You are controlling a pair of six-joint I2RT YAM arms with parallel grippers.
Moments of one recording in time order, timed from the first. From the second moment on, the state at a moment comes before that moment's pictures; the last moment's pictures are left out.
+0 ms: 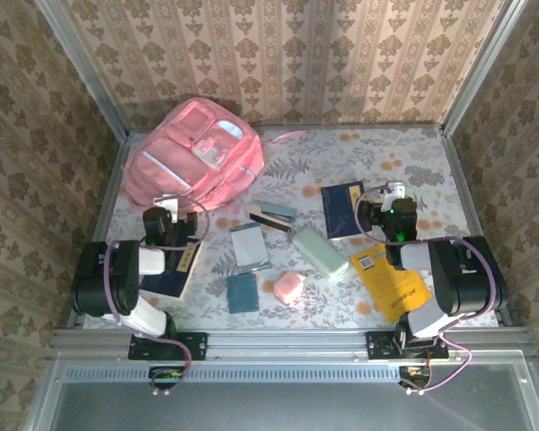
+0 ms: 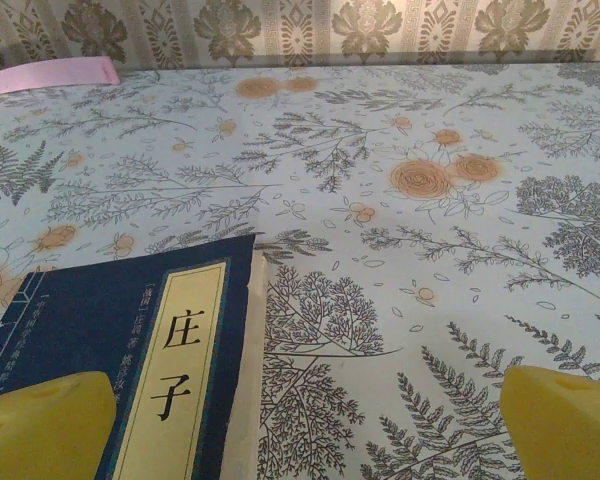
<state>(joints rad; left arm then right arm) -0.03 1.55 0.37 0.71 -0.06 0.10 0.02 1.54 0.40 0.79 0.05 0.03</state>
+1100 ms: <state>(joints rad) -0.38 0.90 0.50 0.38 -0.12 0.31 0.33 1.11 0.50 0.52 0.24 -0.08</state>
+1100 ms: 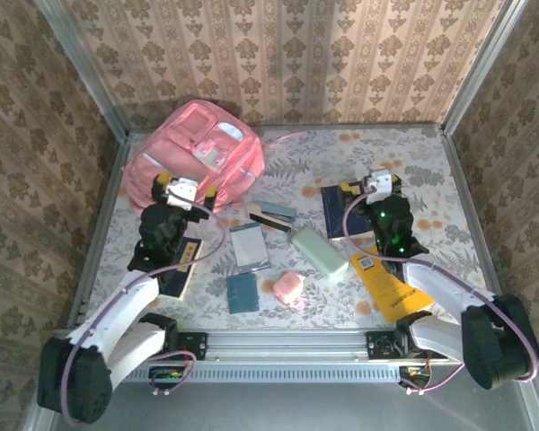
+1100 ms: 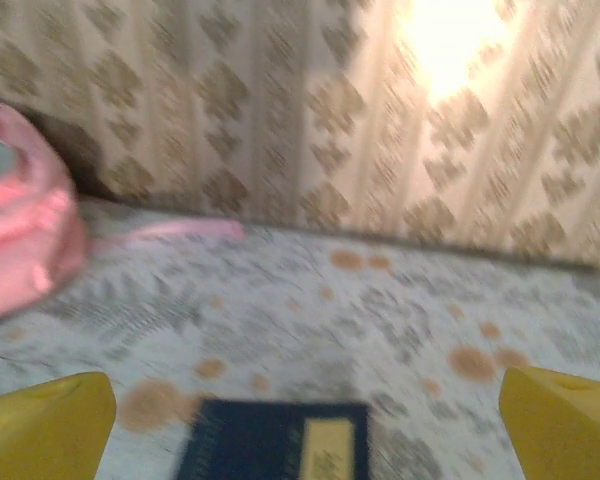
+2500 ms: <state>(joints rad) 0.08 1.69 1.52 -0.90 -0.03 -0.61 0.41 1.09 0.88 -0.40 -0.08 0.66</state>
